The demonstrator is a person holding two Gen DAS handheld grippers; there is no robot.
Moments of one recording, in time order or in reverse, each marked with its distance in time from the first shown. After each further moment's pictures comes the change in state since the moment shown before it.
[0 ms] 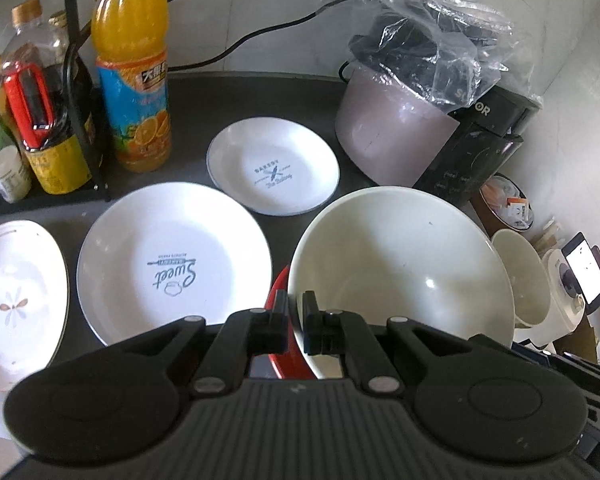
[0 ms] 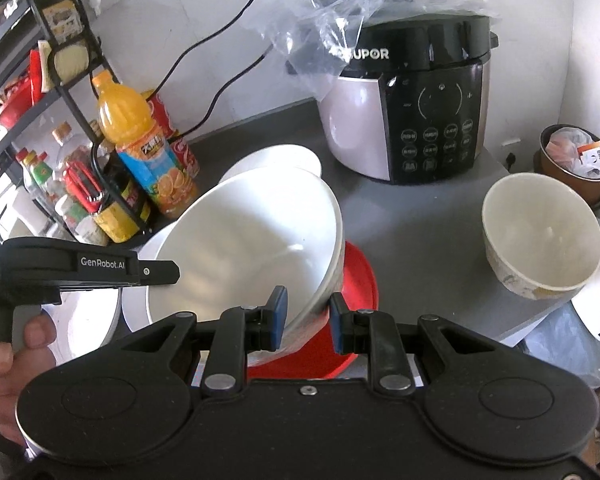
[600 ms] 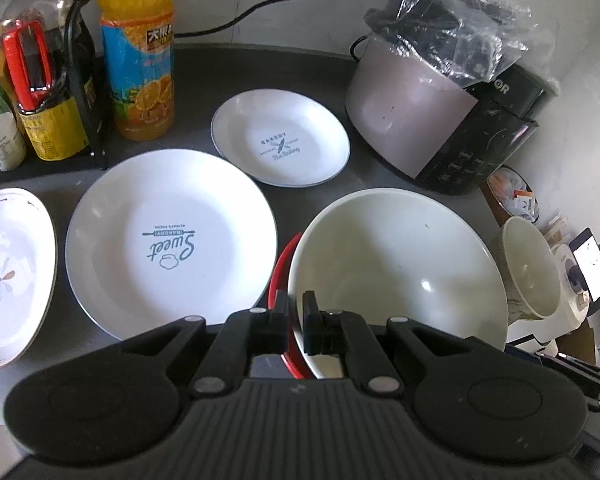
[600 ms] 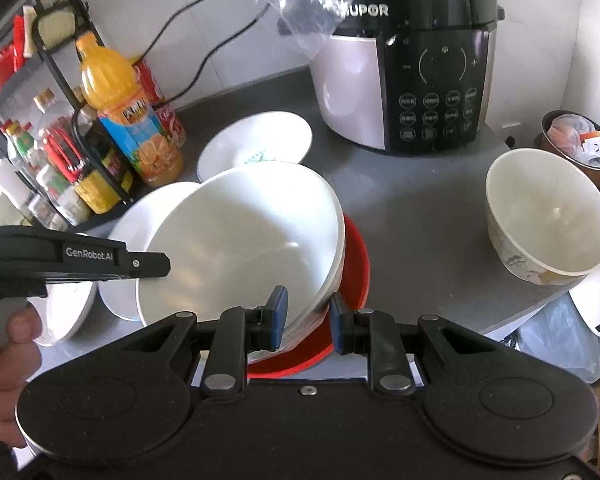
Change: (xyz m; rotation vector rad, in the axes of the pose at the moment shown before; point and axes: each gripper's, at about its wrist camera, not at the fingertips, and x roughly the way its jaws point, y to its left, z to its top) left arm 0.024 0.005 -0.013 -0.031 0.042 0.000; right arm 0.030 -0.005 -0.007 -0.036 0.073 -0.033
